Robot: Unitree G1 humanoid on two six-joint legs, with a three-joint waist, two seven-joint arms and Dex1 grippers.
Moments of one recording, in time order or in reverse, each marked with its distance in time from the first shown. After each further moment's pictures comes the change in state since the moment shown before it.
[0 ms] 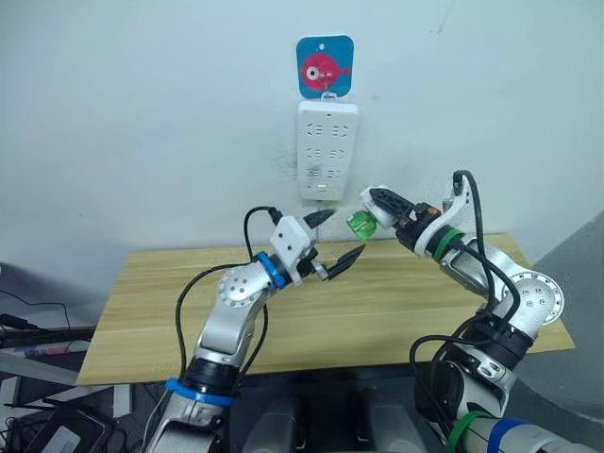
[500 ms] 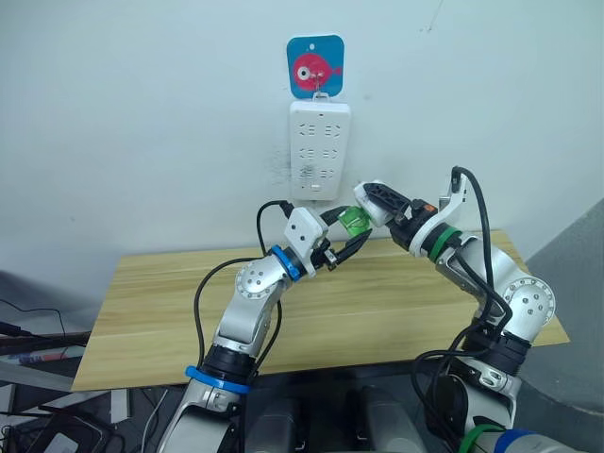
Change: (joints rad) left arm -0.030 -0.055 -0.027 0.078 -0.006 -0.028 0.025; right arm 0.109 -0.105 0.240 0.000 0.360 -0.237 -0.243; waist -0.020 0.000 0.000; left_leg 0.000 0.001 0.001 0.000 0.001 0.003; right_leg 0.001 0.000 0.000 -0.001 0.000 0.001
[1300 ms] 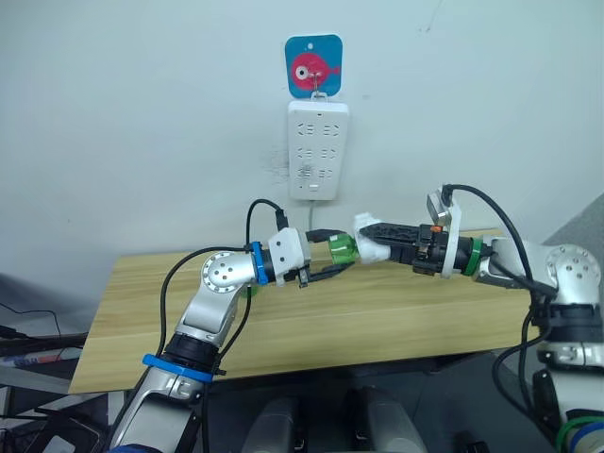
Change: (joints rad) left arm -0.044 0.258 -0.035 0.071 -0.021 -0.242 -0.392; right arm -0.084 -0.672 0.453 0.461 0.415 0.240 0.445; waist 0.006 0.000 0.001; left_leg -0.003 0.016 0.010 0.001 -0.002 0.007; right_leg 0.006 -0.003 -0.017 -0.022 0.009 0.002
